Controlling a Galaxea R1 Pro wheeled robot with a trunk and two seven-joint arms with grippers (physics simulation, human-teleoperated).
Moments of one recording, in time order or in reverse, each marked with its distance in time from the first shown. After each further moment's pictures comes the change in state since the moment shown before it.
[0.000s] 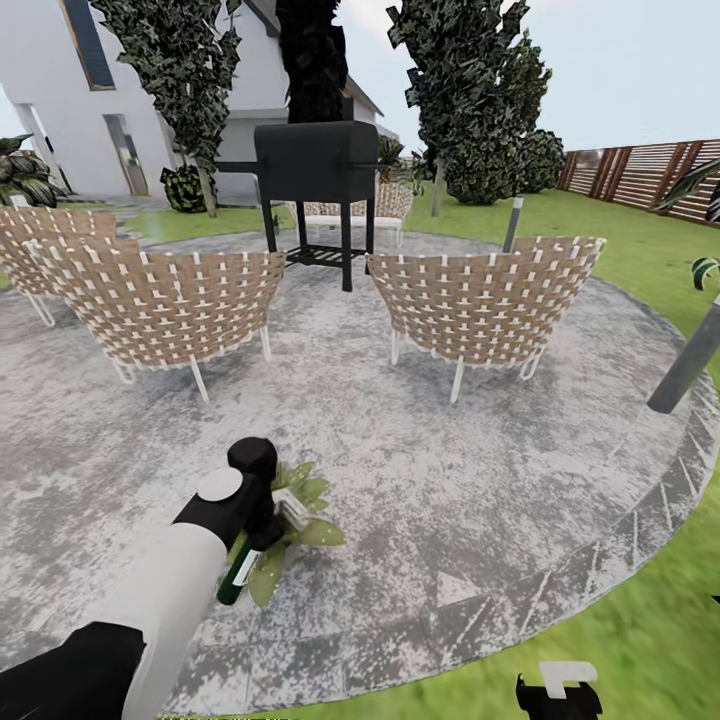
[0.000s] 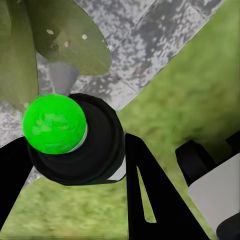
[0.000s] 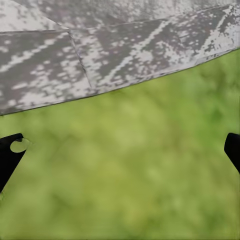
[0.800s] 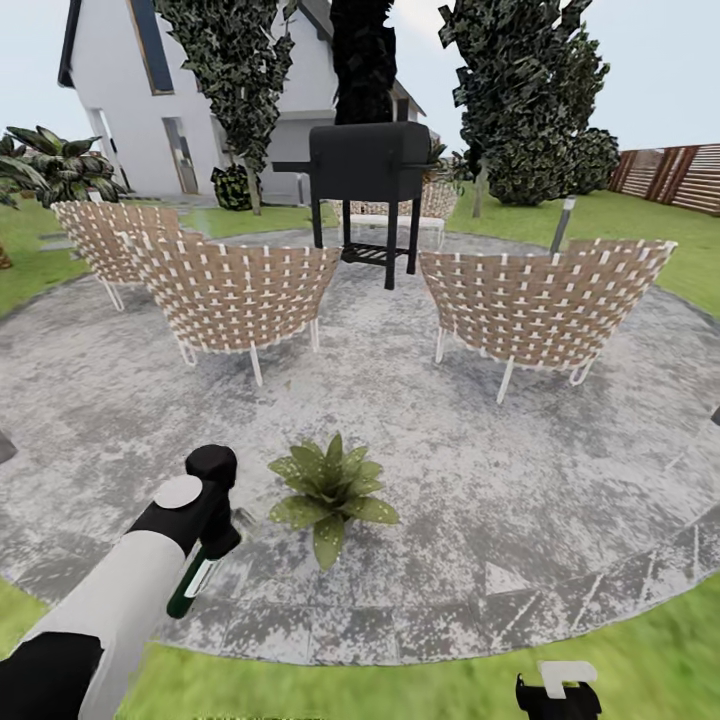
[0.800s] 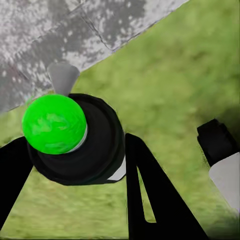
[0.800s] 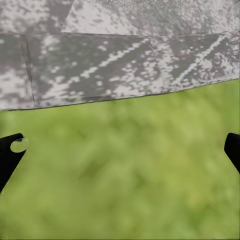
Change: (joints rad) left arm 0.025 0.141 0.006 -0.001 0.013 -0.004 0.000; right arm 0.000 0.001 0.000 0.000 0.000 0.000 0.000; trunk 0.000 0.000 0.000
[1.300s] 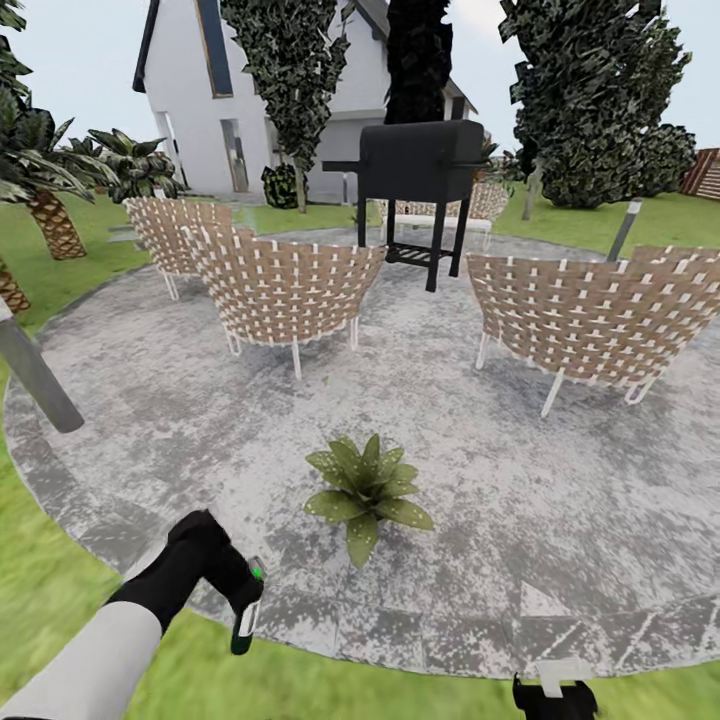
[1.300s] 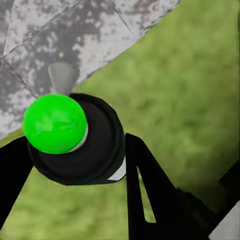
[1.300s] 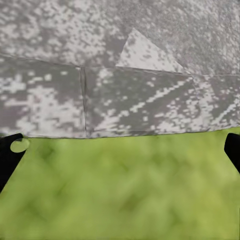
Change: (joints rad) left arm 0.200 0.041 0.002 0.015 0.712 -0.317 0.404; right arm 0.000 0.005 0.003 -0.003 0.002 0.000 0.006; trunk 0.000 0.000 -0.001
